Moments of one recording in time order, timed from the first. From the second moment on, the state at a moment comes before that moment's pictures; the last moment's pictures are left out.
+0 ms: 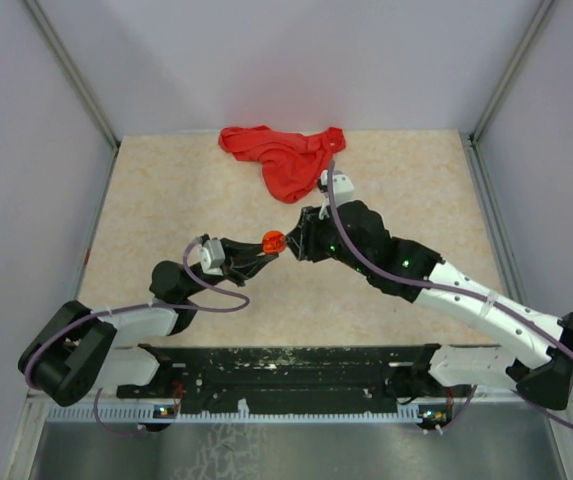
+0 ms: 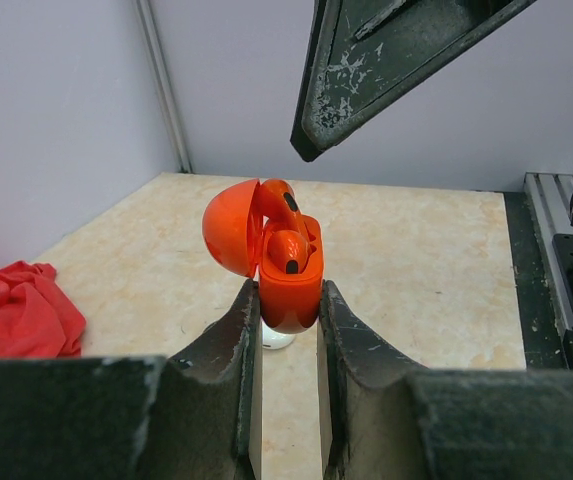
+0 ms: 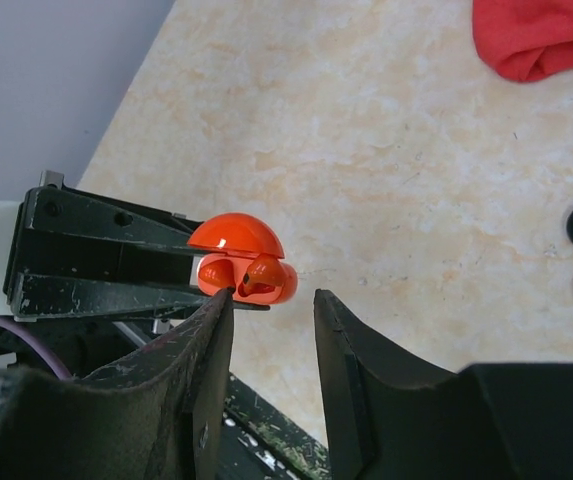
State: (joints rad) left arm -0.58 1.26 0.26 1.41 0.62 -0.12; right arm 0.97 1.11 1.13 -0.39 0.21 0.54
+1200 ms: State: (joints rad) left arm -0.60 1.21 0.29 1.31 0.62 -0.13; right arm 0.97 1.16 1.11 -0.30 0.13 0.47
